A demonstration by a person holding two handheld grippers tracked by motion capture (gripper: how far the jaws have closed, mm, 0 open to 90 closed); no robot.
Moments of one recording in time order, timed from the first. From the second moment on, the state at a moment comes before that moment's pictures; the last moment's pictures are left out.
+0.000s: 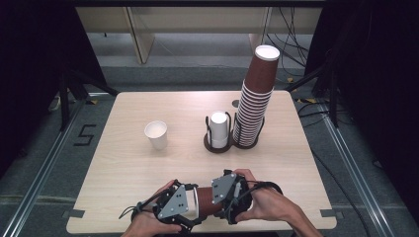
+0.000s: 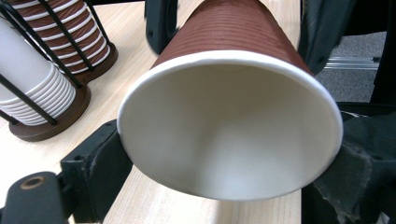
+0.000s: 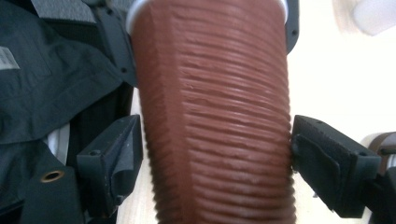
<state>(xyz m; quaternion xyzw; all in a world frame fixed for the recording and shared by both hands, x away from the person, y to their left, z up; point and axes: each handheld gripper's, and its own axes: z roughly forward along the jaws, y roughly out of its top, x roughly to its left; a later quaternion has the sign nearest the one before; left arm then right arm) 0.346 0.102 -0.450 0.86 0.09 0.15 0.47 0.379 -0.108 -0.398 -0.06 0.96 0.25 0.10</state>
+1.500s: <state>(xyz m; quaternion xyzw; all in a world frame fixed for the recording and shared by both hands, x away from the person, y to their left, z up) 0.354 0.114 -0.454 0.73 0.18 0.08 0.66 0.408 -0.134 -0.416 -0.01 0.90 0.44 -0.03</state>
